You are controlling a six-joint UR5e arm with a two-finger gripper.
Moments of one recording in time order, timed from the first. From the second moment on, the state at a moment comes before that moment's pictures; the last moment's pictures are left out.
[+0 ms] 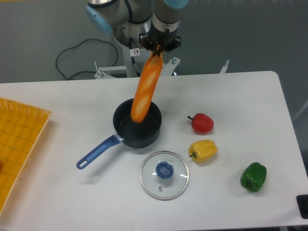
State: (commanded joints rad) arm 2.65 -1.36 -1.96 -1.66 1.57 0.61
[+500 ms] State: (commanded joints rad) arm 2.56 -1.50 -1.94 -1.59 1.62 0.50
